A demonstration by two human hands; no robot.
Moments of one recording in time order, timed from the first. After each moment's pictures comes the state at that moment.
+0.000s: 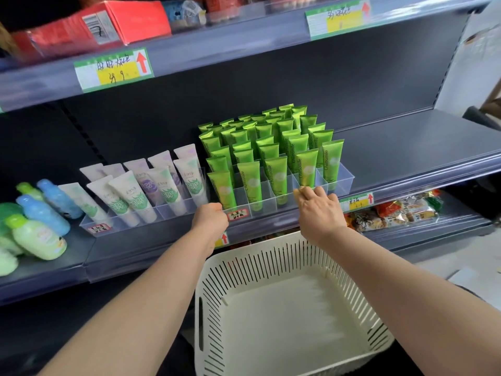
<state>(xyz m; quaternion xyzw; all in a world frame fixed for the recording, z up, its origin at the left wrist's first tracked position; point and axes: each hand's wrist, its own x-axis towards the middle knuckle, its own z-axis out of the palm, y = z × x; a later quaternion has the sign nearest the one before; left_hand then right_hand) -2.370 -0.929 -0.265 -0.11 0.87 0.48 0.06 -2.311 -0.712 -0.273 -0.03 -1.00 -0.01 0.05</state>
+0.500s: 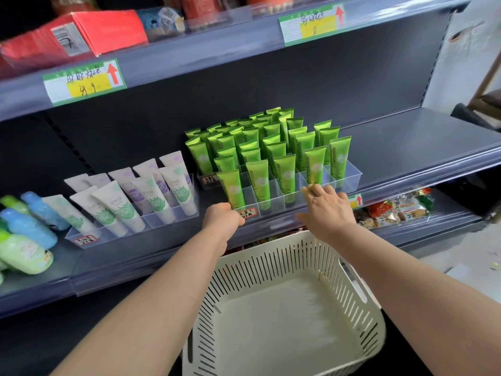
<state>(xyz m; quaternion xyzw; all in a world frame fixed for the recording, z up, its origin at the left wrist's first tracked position) -2.365 -0.878 -0.254 -0.11 0.86 0.49 0.09 -2.312 -0.668 -0.275 -0.06 -0.99 0.03 0.08</state>
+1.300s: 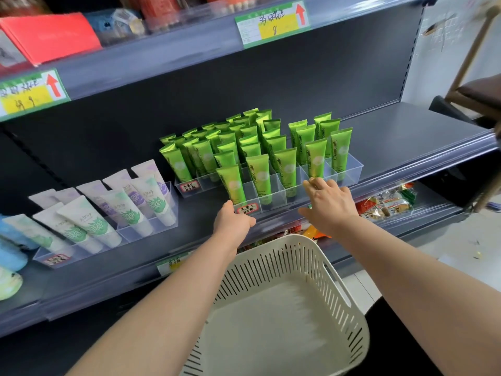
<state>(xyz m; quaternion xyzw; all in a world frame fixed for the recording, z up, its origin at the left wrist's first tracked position) -2.360 -0.814 -0.262 -0.05 0.86 0.49 0.11 -2.316 -0.617 -0.274 -0.09 -0.99 0.04 0.07</state>
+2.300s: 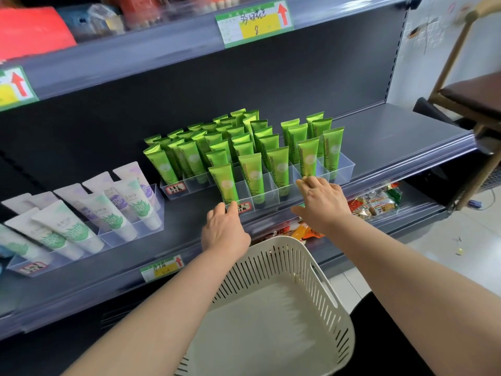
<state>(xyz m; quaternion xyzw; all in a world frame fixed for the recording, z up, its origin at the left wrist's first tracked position) -2.341 -0.805 -0.259 0.11 0.99 0.08 0.01 -2.317 -0.601 -0.276 -0.08 -0.99 0.04 0.09</state>
